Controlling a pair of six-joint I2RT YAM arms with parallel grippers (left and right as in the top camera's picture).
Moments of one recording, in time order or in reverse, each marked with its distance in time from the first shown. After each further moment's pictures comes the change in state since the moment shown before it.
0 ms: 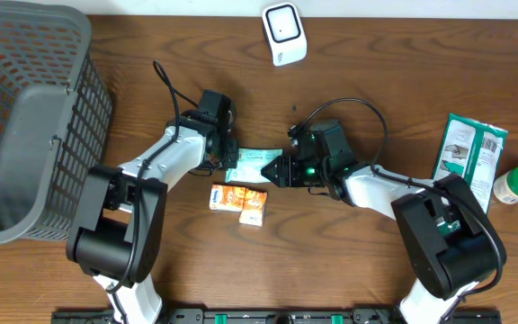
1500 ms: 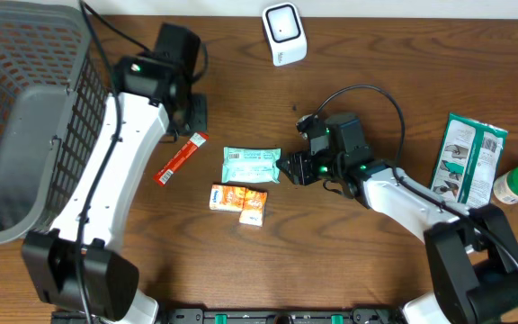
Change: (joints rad) left arm 0.073 -0.189 0.482 -0.662 -0.185 0.005; right arm -0.042 -0.168 -0.002 -0.155 0.138 -0.280
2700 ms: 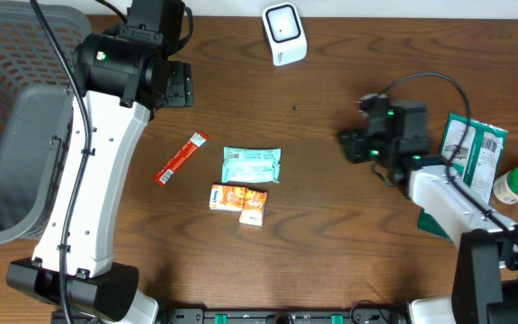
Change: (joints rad) left arm 0.000 -0.002 0.385 -0.211 -0.260 0.010; right arm -0.267 -0.098 -0.002 -0.023 0.061 -0.143
